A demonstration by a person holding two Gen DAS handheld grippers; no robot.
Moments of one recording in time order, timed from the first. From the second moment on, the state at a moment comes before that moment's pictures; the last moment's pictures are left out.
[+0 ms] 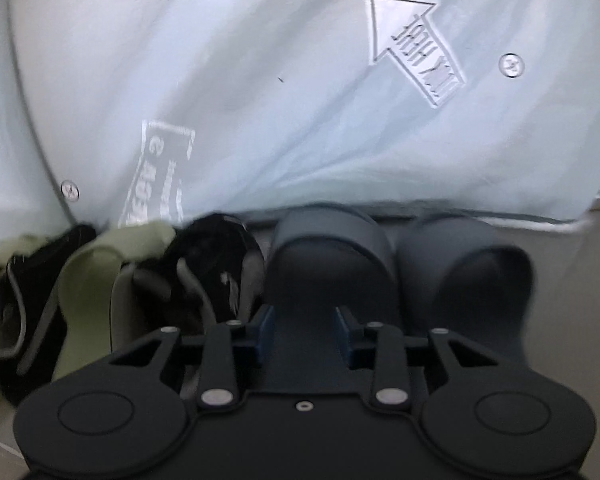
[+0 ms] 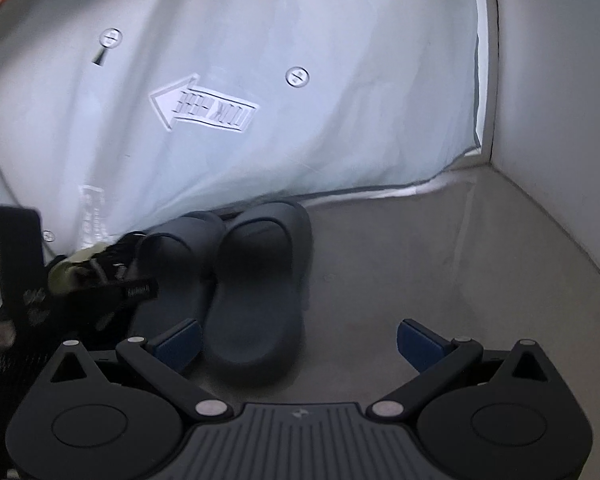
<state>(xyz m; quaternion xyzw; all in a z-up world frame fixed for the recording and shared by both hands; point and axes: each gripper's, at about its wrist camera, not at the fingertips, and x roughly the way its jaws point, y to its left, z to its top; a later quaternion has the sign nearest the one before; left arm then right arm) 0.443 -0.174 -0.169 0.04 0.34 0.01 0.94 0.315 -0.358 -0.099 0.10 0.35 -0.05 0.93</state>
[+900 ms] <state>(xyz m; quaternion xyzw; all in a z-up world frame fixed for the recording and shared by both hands) 0.375 -0.209 -0.192 0.17 0.31 -0.01 0.94 0.300 -0.355 -0.084 0.07 0.34 -0.05 0.94</state>
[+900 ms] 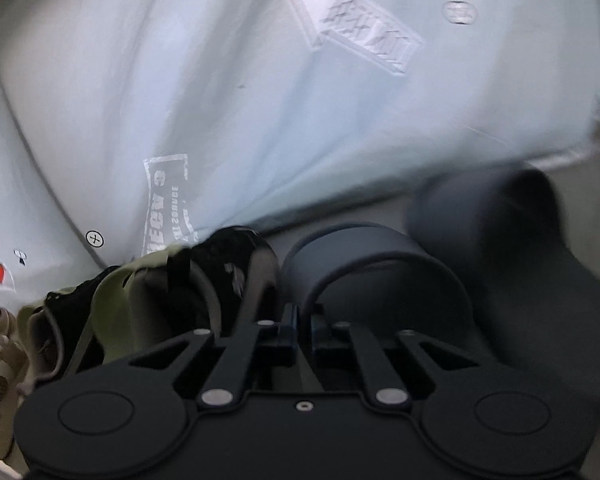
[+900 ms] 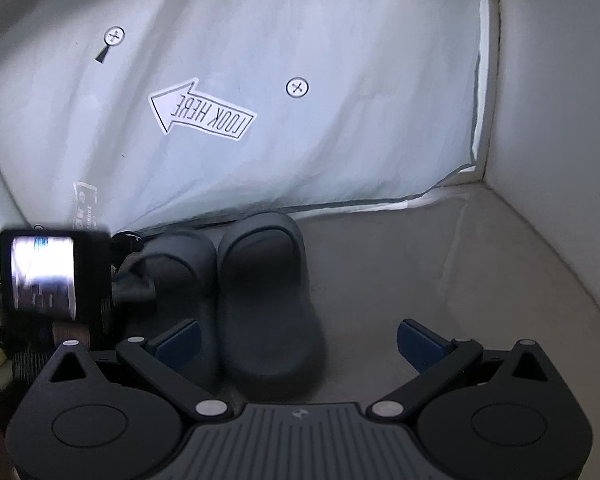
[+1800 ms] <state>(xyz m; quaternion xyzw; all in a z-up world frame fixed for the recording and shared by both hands) 0.073 -0.082 -0.165 0.17 0.35 -0.13 0.91 0.067 -0.267 -0.094 0.09 0.39 -0.05 0.91</state>
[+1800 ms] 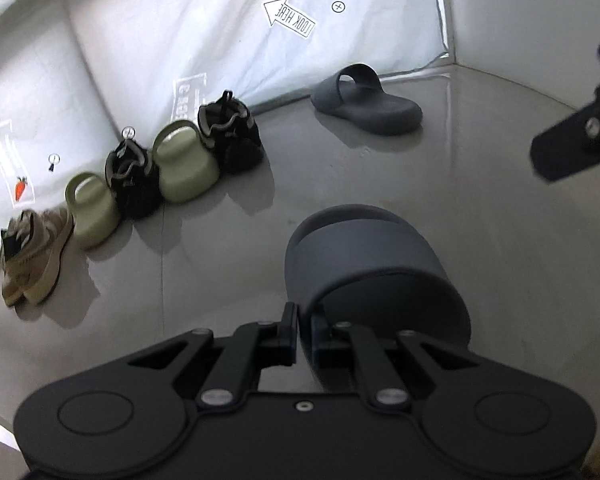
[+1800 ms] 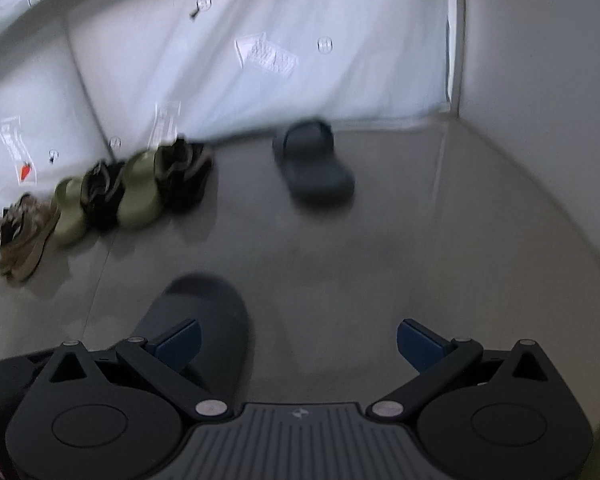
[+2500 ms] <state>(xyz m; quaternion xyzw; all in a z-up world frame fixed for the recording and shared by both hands) 0.031 0.018 -0.117 0.01 0.35 -0.04 0.94 0.040 -0.200 -0.160 -0.04 0.56 0.12 0.82</state>
